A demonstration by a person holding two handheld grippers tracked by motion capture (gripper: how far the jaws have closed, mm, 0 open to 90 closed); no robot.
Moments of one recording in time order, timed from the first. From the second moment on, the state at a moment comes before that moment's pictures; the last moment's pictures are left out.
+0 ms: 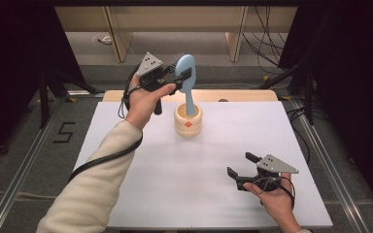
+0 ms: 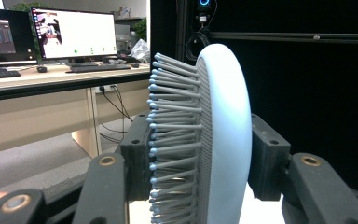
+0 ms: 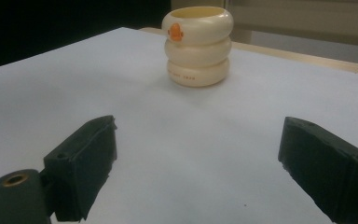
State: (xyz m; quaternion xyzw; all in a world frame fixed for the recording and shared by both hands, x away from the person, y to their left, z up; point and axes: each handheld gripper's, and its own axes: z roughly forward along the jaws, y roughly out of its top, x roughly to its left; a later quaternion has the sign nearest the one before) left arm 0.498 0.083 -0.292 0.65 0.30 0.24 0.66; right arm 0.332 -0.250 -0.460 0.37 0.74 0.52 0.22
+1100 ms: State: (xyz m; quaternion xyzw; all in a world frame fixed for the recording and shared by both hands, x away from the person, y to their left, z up) left arm 0.513 0.083 -0.296 0.66 0.30 0.25 0.65; right arm 0.333 -0.250 -0.460 0.37 0.74 0.52 0.22
